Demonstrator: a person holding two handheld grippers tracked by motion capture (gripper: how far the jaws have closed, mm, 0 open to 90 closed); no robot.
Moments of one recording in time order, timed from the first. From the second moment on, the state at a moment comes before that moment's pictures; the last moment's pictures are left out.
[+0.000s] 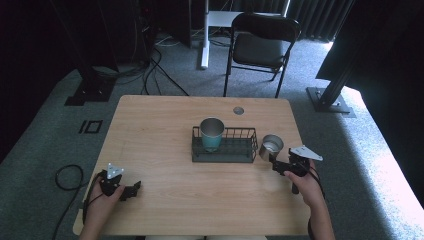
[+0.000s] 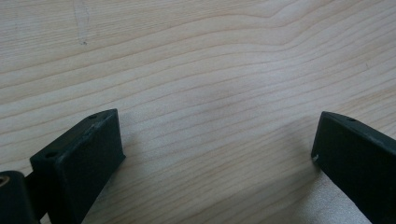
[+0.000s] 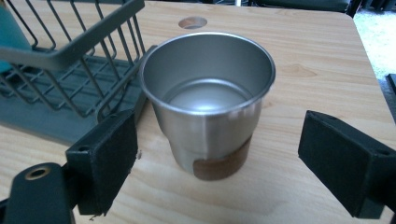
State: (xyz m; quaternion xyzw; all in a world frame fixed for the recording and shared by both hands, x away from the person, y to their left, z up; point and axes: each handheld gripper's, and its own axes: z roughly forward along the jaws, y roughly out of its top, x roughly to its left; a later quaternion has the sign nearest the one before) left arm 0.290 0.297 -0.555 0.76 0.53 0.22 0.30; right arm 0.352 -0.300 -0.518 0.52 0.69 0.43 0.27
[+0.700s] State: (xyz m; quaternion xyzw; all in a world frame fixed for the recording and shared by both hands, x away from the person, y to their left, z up) left arm 0.290 0.297 -0.555 0.76 0.53 0.22 0.30; right arm 0.379 -0.283 -0.525 0.51 0.68 0.44 0.28
